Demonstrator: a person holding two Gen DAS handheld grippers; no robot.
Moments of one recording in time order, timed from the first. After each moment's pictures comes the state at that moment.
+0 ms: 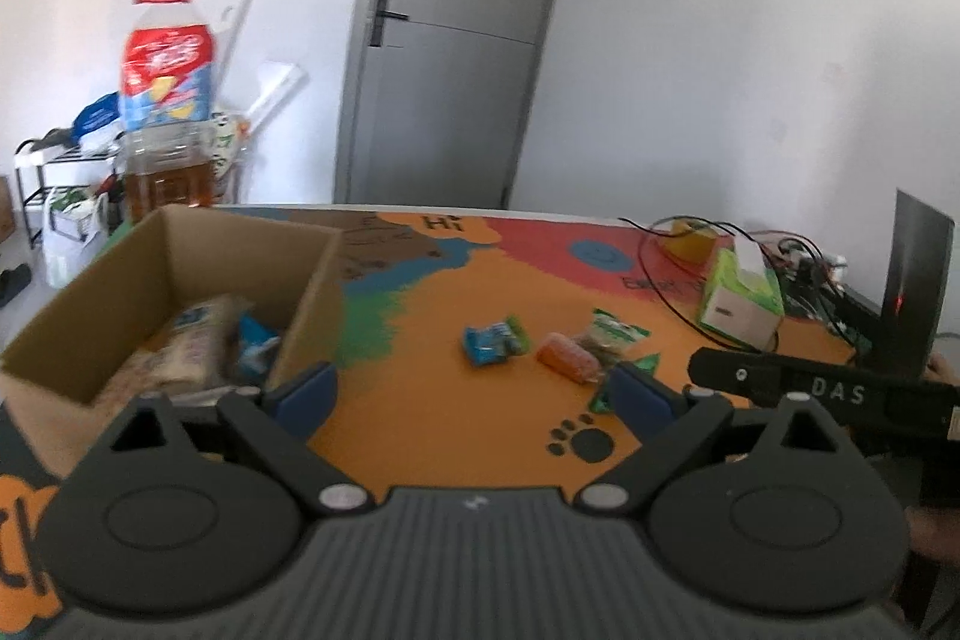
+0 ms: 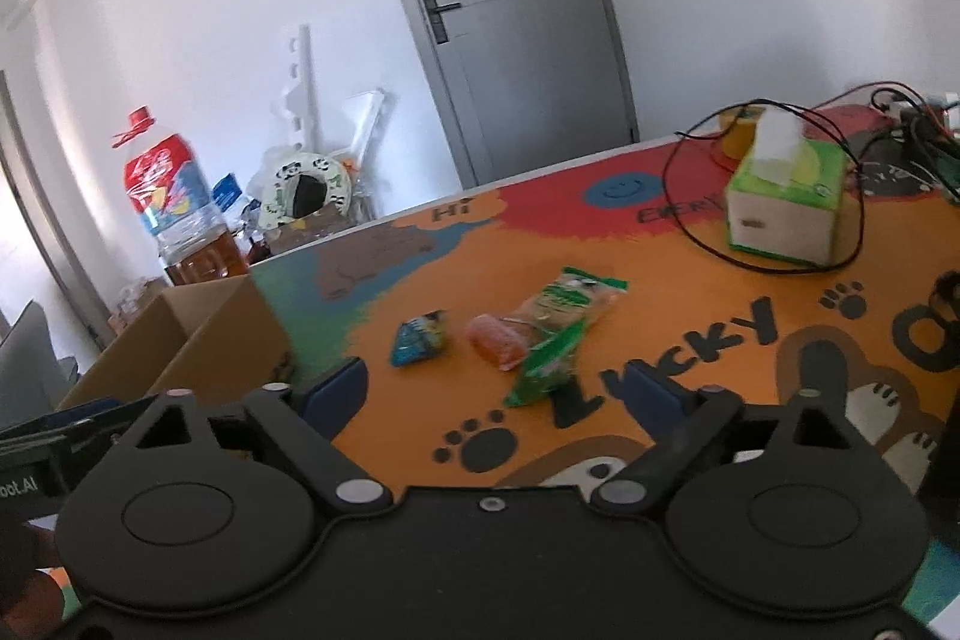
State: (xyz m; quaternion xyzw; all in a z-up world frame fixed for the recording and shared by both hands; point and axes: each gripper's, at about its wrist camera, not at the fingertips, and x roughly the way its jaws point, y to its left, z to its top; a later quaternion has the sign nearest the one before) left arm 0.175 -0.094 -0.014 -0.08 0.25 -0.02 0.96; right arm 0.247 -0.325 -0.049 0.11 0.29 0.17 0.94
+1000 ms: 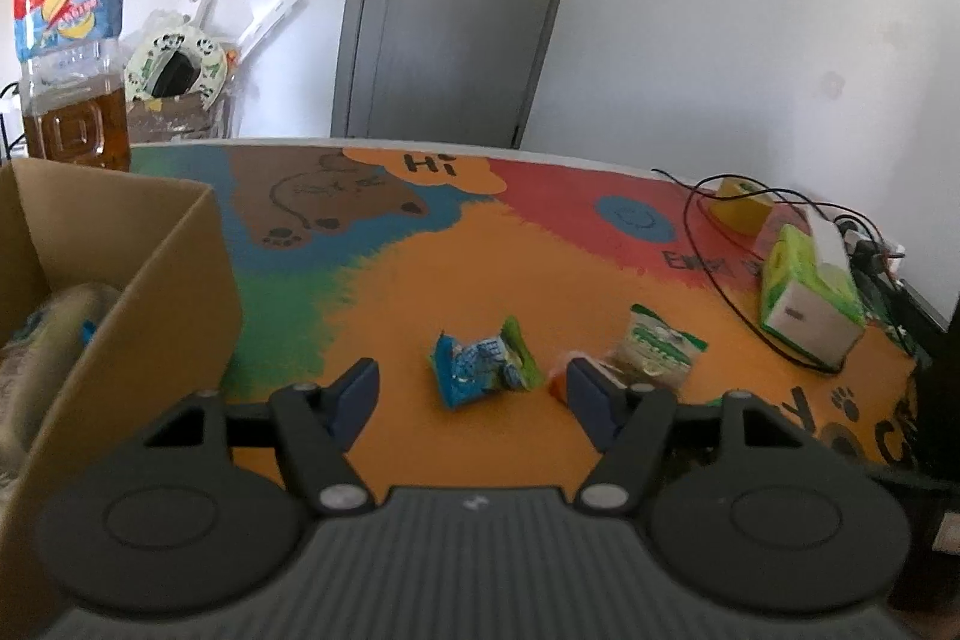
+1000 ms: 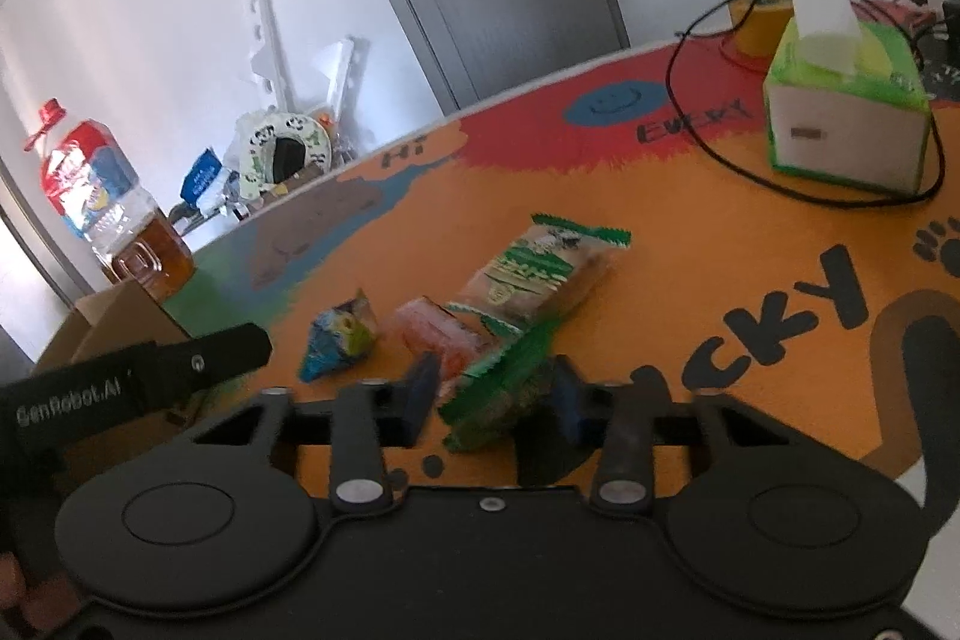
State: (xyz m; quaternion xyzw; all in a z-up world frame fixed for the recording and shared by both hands) left arm 0.310 -0.111 -0.065 -0.11 0.32 0.00 0.94; right arm 0.344 -0.319 -0.116 0.14 0.37 0.17 0.90
